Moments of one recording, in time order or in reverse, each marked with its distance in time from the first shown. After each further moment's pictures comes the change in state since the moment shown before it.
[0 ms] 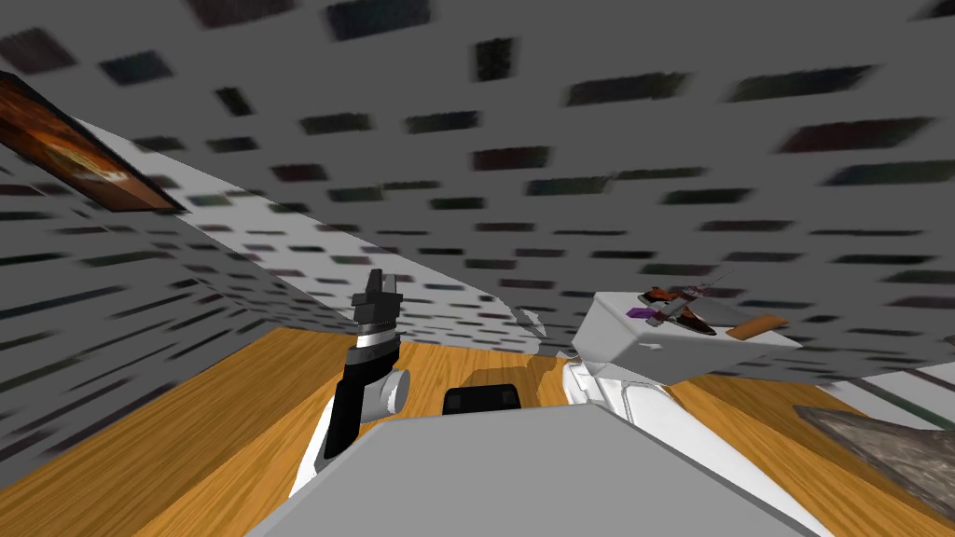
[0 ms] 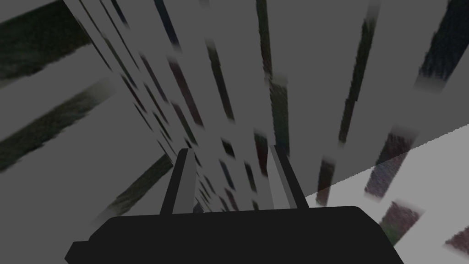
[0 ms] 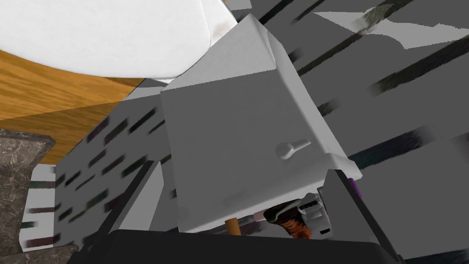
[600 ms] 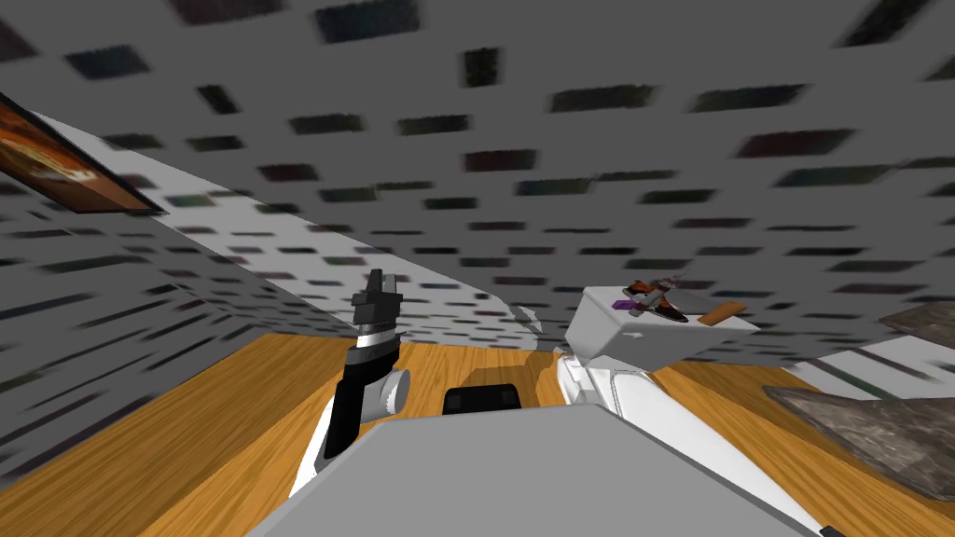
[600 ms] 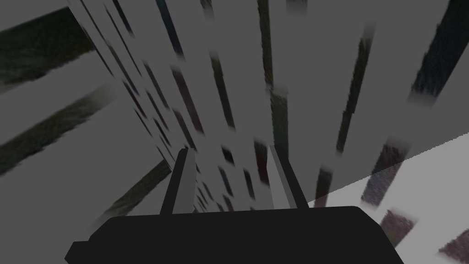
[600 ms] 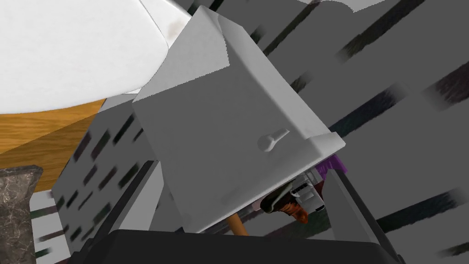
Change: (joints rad) left arm 0.000 0.000 0.000 0.000 0.000 0.000 0.000; right arm -0.166 0.157 0.076 -0.115 -0.004 0.026 0.003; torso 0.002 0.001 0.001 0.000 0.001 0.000
